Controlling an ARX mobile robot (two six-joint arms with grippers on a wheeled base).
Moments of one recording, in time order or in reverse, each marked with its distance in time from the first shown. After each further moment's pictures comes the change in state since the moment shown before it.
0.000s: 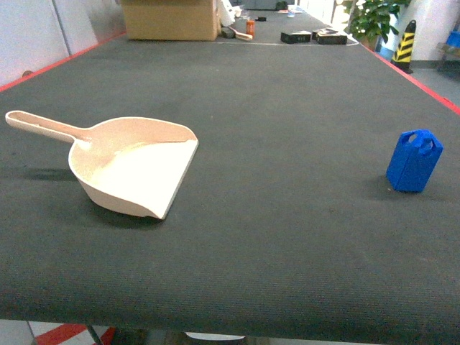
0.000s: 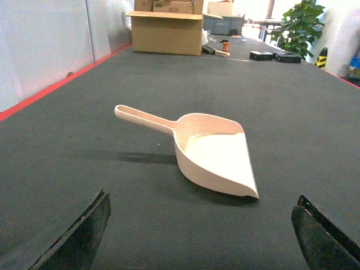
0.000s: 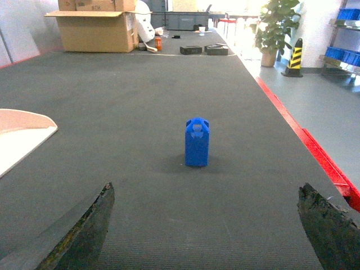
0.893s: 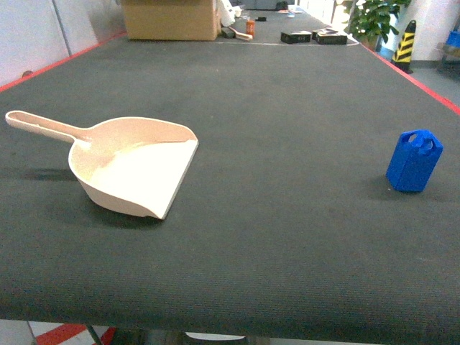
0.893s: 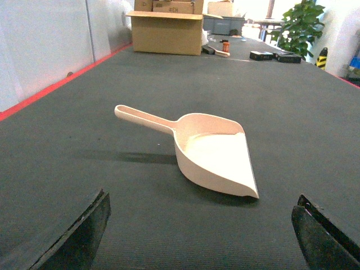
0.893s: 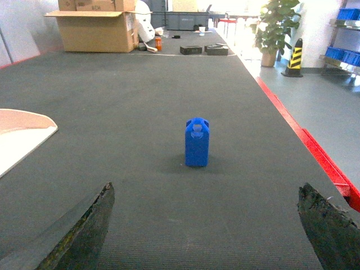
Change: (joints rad) left arm 0.000 0.000 0.000 0.000 0.000 0.000; right arm 0.000 0.000 0.000 0.000 0.000 0.000
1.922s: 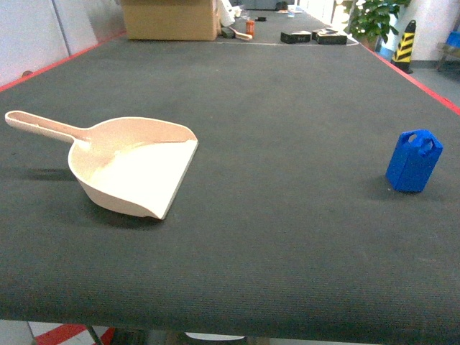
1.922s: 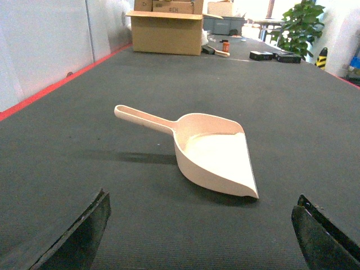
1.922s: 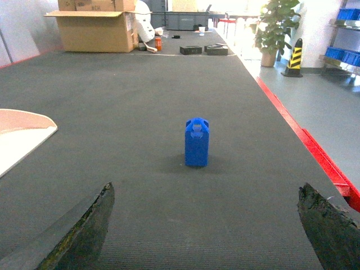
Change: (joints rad) left arm 0.000 0.000 0.000 0.000 0.000 0.000; right arm 0.000 0.000 0.000 0.000 0.000 0.000
